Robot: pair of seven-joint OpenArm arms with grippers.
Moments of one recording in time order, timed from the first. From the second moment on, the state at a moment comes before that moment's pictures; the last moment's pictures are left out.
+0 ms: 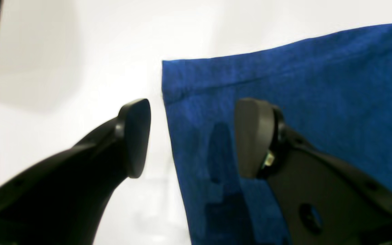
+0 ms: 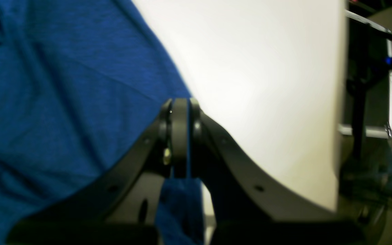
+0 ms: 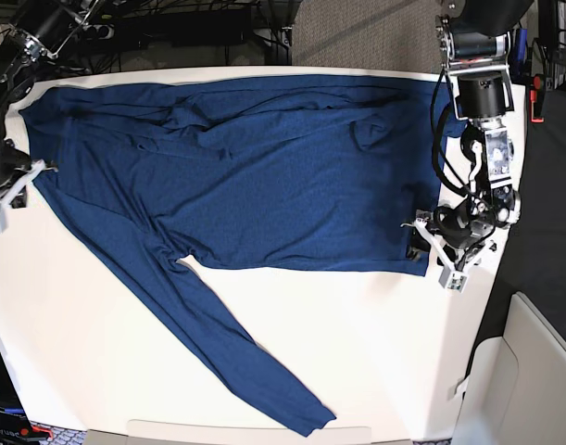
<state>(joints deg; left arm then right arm) -16.7 -15.2 -10.4 66.2 -9.0 -28.5 38.3 0.7 17.7 41.0 105.1 16.5 39.1 -68.4</state>
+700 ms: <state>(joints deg) -23.0 -14.6 -10.0 50.0 -19.1 -32.6 34.5 6.3 17.4 41.8 100.6 16.1 39.1 -68.5</state>
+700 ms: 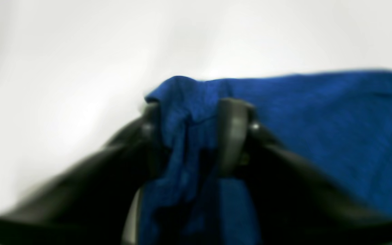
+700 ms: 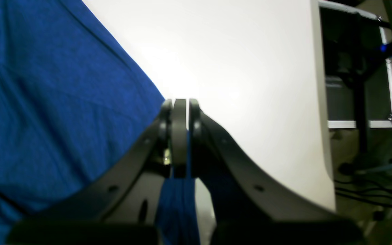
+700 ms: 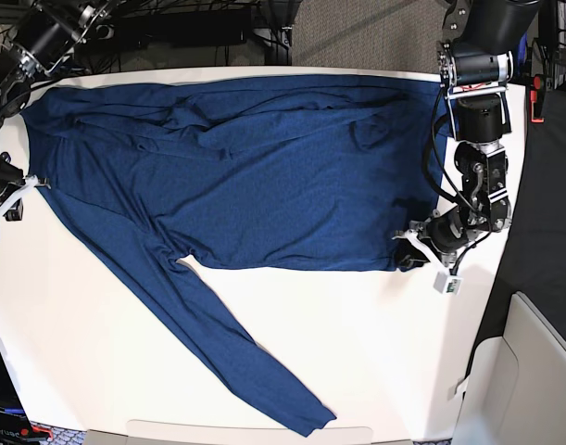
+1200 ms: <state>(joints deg) -17.7 -14.6 -10.2 67.6 -18.3 -32.5 44.1 21.9 15.3 36.0 75.2 9.6 38.7 -67.9</state>
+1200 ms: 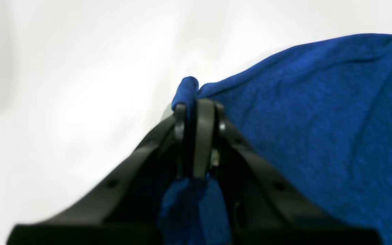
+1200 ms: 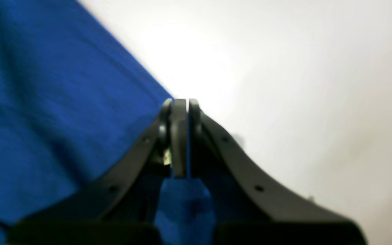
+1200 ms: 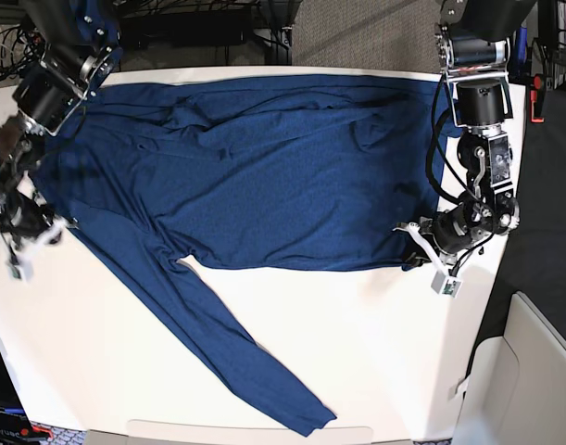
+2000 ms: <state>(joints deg) -13.6 -14.5 -10.3 73.7 -18.2 -32.5 45.8 36.4 16.2 7.4 53.9 6.0 14.1 -47.9</state>
